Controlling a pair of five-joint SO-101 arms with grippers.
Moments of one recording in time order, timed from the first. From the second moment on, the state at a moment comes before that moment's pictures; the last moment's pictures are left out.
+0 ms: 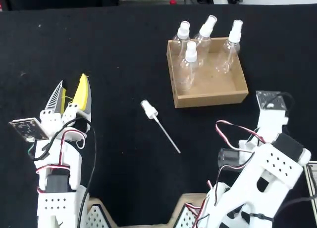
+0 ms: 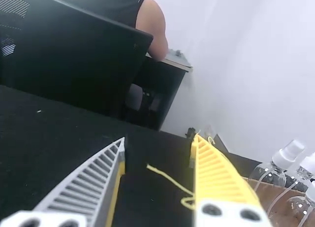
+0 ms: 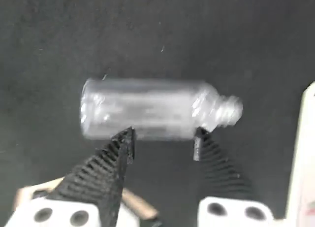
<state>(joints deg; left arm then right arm) -7.7 -97.6 96.5 4.3 17.7 39.3 -46.3 51.7 83.9 30.6</state>
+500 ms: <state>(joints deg) -2.0 -97.6 96.5 4.3 10.2 37.5 -46.3 55.1 74.7 -3.3</state>
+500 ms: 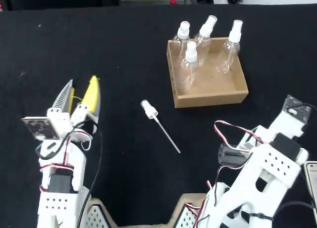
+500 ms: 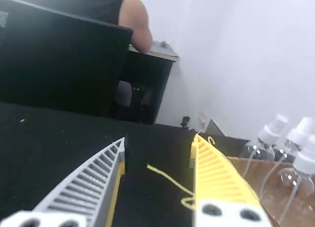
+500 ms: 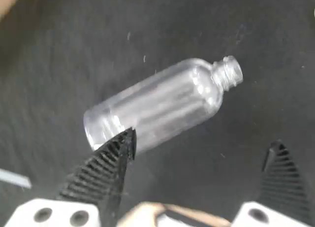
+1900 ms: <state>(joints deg) -0.9 -97.6 96.5 4.3 8.7 33.7 -46.3 70.0 56.1 -11.7</state>
